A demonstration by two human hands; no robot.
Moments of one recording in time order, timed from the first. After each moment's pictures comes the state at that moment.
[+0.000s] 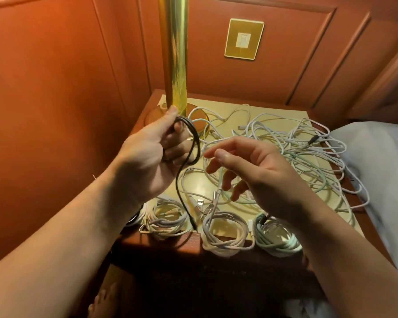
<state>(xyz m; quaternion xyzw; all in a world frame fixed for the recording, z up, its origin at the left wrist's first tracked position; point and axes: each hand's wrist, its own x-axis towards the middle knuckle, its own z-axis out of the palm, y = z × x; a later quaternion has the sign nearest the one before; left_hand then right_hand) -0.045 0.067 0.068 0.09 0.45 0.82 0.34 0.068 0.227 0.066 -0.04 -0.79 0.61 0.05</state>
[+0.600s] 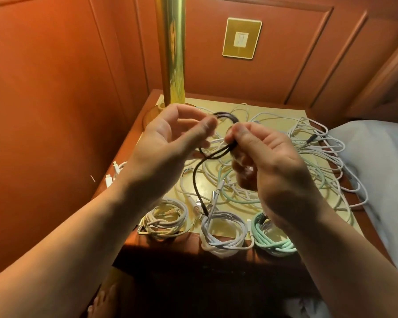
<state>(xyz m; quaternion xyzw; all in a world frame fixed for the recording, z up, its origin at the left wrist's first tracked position) -0.032 0.066 0.070 0.27 0.65 0.68 0.18 0.072 0.216 0.078 -0.07 -0.68 0.71 0.14</state>
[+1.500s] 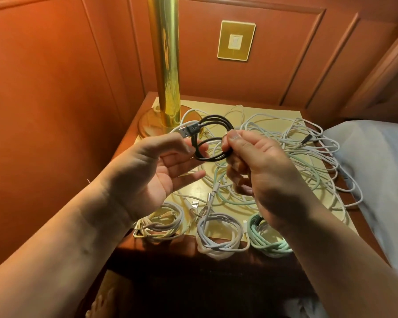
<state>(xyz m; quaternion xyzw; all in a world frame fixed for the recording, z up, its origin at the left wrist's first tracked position) -0.023 0.059 0.081 0.05 0.53 0.76 0.37 0.069 0.217 0.076 -0.12 -0.65 0.74 0.10</state>
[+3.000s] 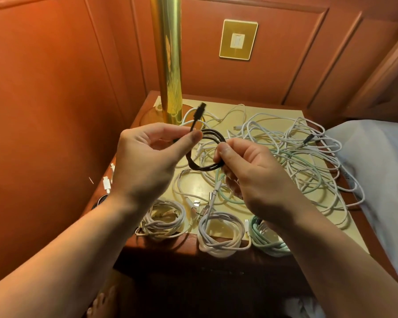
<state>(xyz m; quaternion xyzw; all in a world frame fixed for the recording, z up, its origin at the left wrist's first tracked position) -0.032 0.063 0.054 0.21 0.71 0.67 0.01 0.065 0.217 0.059 -0.10 -0.76 0.63 0.10</state>
